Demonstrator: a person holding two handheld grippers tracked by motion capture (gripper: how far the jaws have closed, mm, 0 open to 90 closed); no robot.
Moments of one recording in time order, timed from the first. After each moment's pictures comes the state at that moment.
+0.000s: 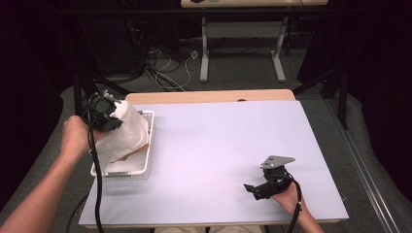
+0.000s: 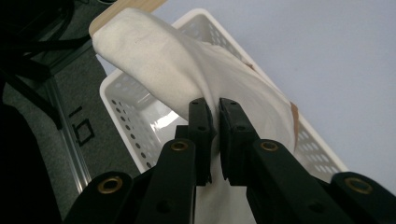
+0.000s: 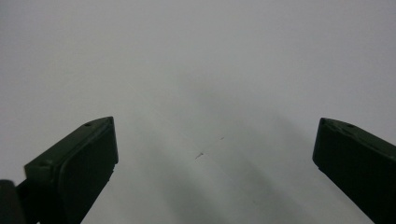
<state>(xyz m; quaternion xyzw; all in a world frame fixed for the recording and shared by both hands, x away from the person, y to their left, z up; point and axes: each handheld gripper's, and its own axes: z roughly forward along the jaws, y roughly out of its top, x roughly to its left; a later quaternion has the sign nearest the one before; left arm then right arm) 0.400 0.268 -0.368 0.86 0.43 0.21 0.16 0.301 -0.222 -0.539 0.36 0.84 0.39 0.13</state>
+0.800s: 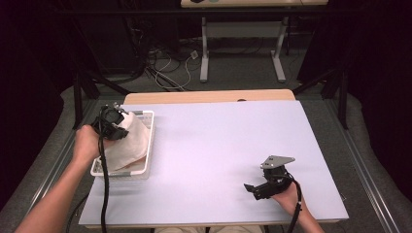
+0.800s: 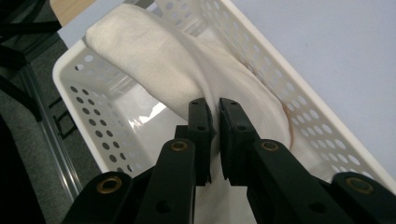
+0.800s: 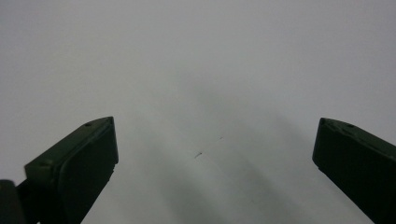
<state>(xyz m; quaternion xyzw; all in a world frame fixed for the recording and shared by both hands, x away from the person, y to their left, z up) 0.417 0.266 -0.420 0.87 0.43 0.17 0.14 0.301 -0.222 -0.539 0.36 0.84 0.38 0.13</state>
